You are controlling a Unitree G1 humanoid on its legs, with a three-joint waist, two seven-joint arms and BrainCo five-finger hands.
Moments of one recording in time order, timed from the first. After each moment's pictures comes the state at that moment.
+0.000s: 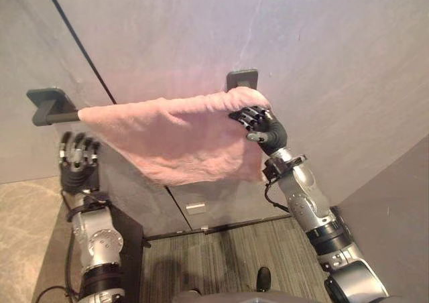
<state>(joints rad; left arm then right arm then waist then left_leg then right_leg) -0.07 0.20 0.44 0.17 -1.03 -0.32 -0.17 -0.36 -0.22 0.25 0.08 0.73 -0.16 0.24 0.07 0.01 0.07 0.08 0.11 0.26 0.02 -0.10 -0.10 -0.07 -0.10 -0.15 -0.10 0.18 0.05</state>
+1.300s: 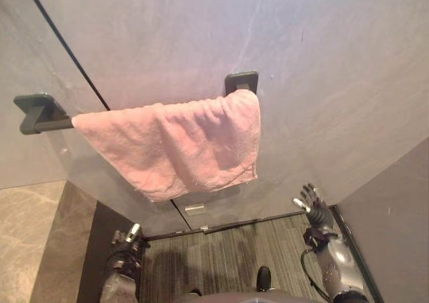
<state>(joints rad) 0.11 0.11 0.30 0.88 -0.64 -0.21 -0.16 0.07 -0.17 -0.09 0.60 0.42 -0.16 0.10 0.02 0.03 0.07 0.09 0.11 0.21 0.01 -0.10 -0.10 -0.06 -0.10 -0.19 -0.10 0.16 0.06</state>
